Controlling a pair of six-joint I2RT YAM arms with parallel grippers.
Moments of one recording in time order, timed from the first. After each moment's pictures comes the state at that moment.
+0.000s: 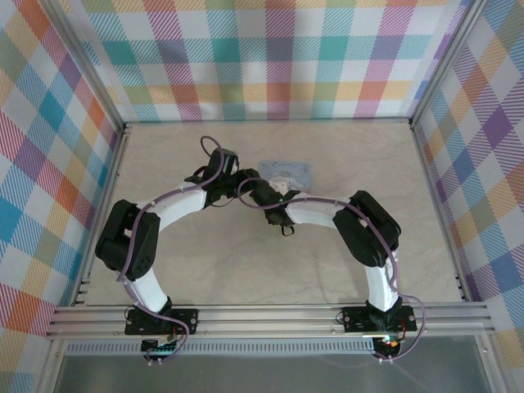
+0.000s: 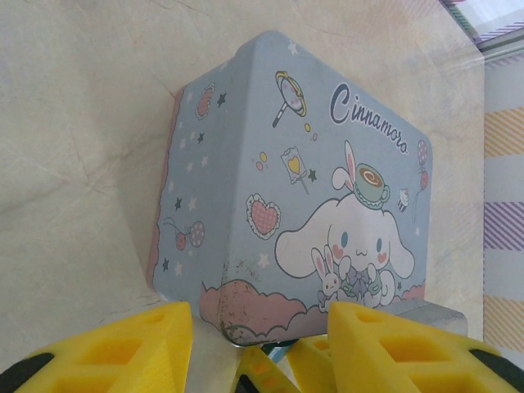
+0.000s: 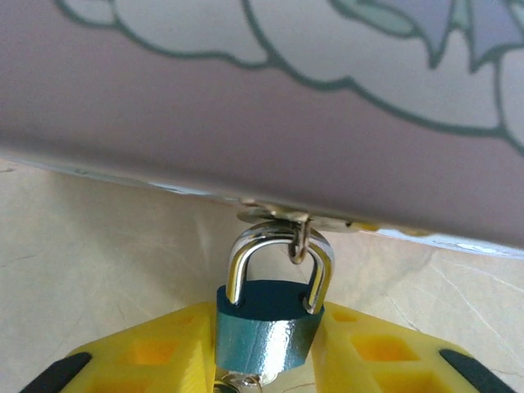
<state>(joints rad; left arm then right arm) -0.47 1.72 1.11 -0.12 0.24 -0.84 0.84 1.98 1.25 -0.49 0.46 0.59</state>
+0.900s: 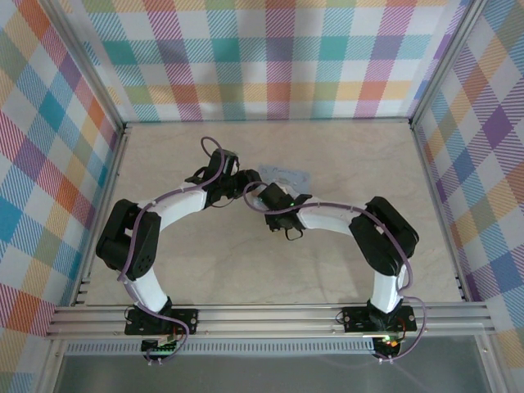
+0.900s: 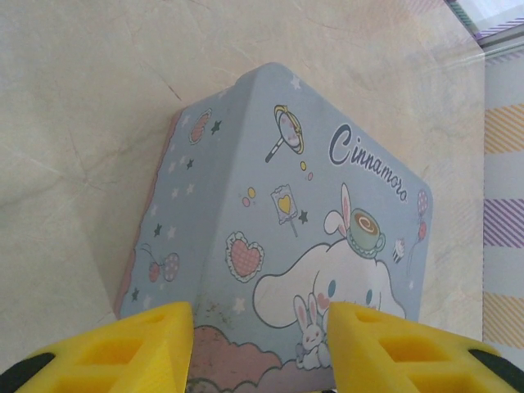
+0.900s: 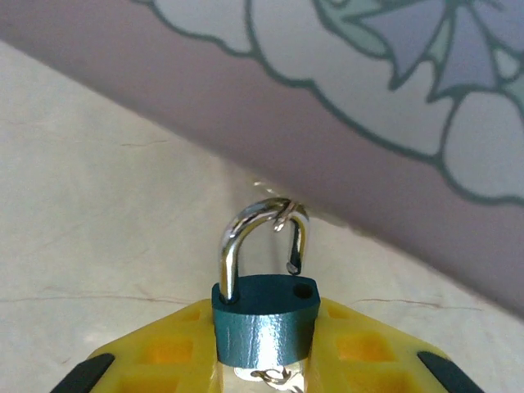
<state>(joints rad) -0.47 1.73 1.11 -0.11 0.25 -0.84 0.81 1.83 1.11 -0.39 0.17 0.49</state>
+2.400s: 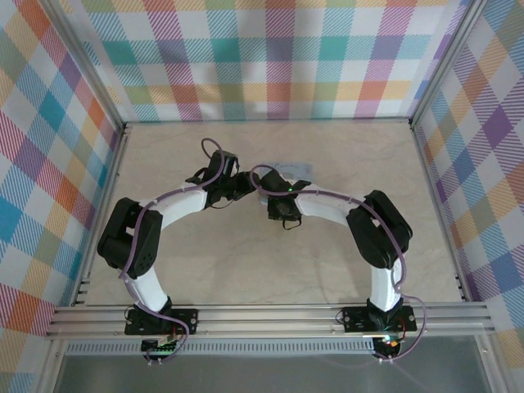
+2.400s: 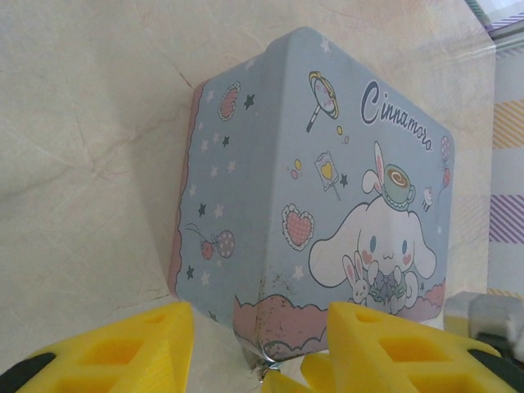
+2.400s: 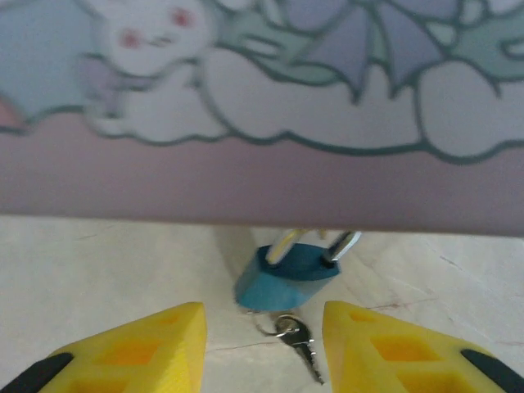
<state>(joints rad) -0.46 1.74 1.10 -0.11 0.27 -0.84 0.77 1.91 1.28 -0.59 0.21 0.76</state>
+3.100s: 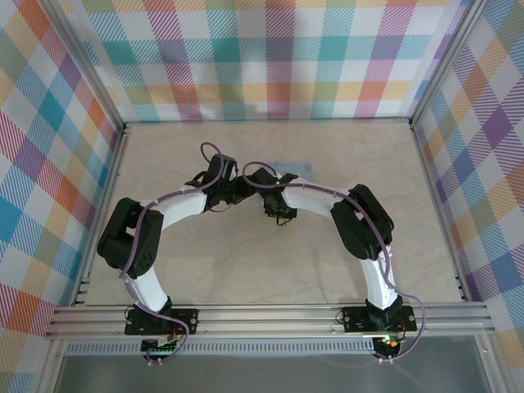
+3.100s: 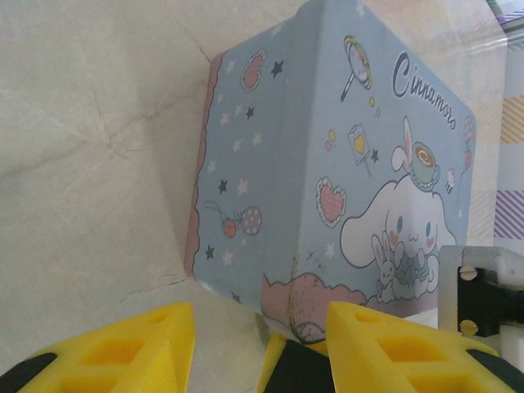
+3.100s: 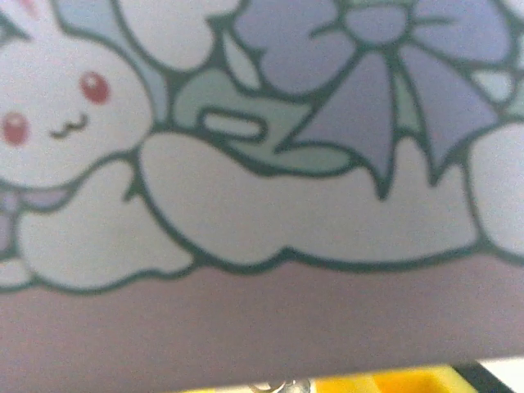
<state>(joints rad) -0.45 1.74 1.05 -0.08 0.29 -0.86 0.79 2.06 1.47 -0.76 0.30 0.85</state>
